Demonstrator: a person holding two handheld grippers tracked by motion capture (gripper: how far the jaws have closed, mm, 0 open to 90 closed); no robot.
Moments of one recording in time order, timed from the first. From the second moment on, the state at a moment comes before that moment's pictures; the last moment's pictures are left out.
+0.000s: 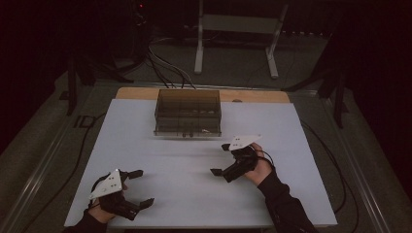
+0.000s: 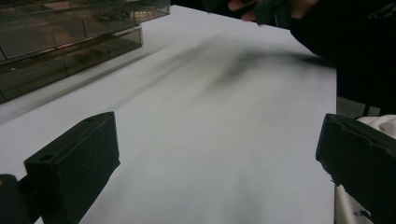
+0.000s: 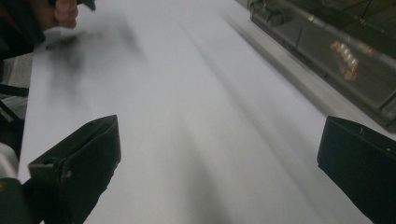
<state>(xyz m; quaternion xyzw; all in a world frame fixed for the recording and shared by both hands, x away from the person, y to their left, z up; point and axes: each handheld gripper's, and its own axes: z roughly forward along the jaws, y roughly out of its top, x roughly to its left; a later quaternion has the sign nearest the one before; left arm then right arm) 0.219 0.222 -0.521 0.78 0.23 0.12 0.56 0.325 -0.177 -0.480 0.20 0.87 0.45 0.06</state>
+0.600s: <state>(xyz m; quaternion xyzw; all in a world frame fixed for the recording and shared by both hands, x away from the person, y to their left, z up) 0.218 0.223 -0.521 0.78 0.23 0.12 0.56 0.297 -0.226 -0.516 0.23 0.85 0.46 0.06</state>
